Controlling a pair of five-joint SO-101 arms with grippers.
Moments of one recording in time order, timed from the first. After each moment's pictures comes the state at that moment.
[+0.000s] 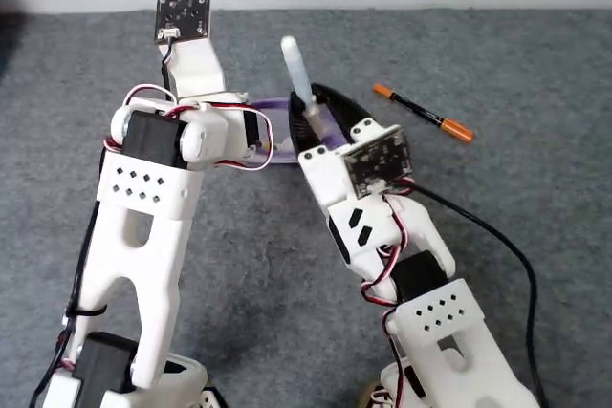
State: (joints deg) left arm 12.0 -11.2 -4.9 85.9 25.2; right arm -26.4 -50.9 57.0 4.1 10.1
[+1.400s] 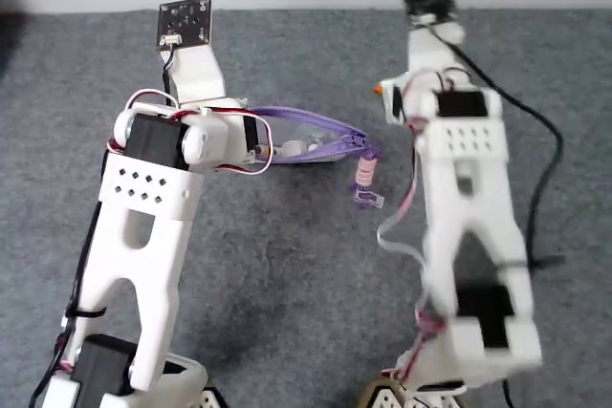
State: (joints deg) left arm 12.1 -11.3 -1.4 84.7 25.2; right arm -3.8 7.2 -7.6 58.5 12.4
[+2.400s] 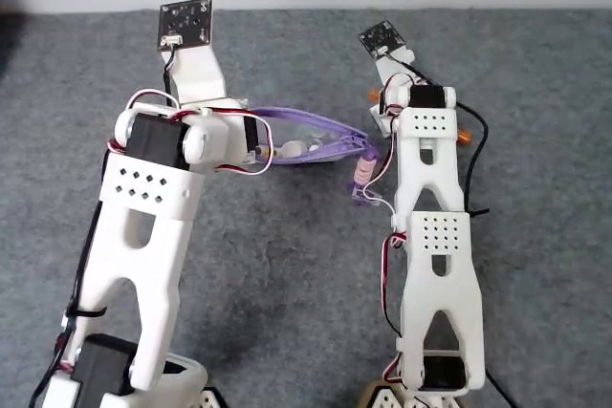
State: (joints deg) left arm 12.0 -11.3 -1.2 84.7 25.1; right arm -1.2 81.7 -85.6 73.6 28.7
